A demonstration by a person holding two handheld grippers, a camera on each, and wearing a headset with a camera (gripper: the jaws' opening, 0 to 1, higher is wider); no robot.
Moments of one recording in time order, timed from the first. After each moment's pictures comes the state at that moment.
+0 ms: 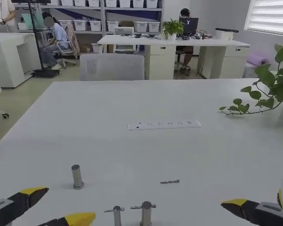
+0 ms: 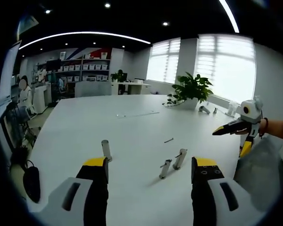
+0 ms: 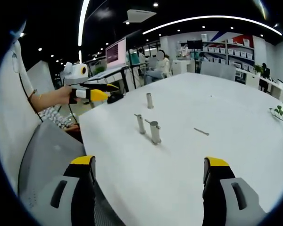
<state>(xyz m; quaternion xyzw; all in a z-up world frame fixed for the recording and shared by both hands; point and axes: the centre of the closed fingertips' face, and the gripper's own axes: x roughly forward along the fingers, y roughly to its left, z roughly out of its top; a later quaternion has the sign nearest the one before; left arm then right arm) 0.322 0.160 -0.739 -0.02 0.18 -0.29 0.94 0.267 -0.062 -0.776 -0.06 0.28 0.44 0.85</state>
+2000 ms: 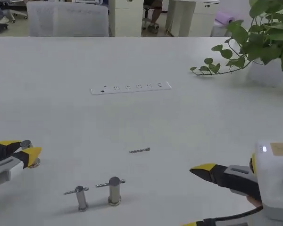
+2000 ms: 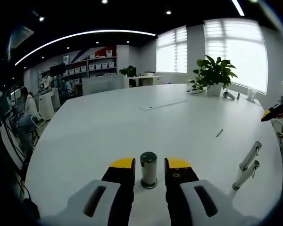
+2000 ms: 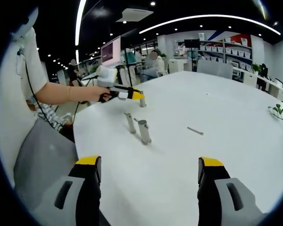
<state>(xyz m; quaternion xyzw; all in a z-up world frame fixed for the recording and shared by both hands) 0.464 0.186 -0.818 0.05 0.20 -0.25 0.95 0.290 -0.068 -0.789 -0.06 0.28 0.42 0.86</state>
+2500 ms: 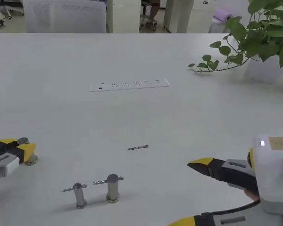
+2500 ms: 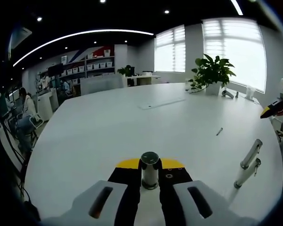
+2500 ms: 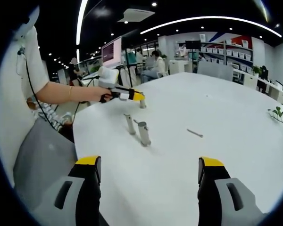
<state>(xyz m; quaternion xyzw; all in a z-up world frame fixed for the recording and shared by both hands) 0.467 0.185 -0.820 0.05 0.20 -0.25 0.94 0.293 -0.067 -0.786 -0.07 0.27 0.43 0.86</state>
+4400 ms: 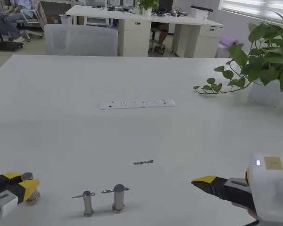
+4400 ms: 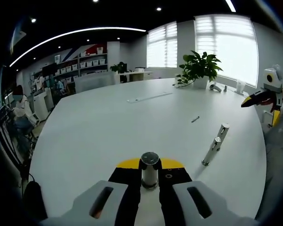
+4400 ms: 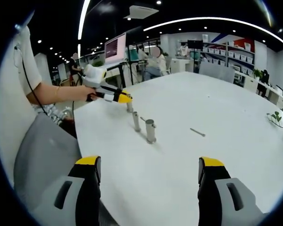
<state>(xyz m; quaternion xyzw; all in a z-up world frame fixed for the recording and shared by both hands) 0.380 0.185 -0.811 0.06 0.22 -0.28 0.93 0.273 -0.063 -0.782 -0.09 0.28 0.42 0.86</state>
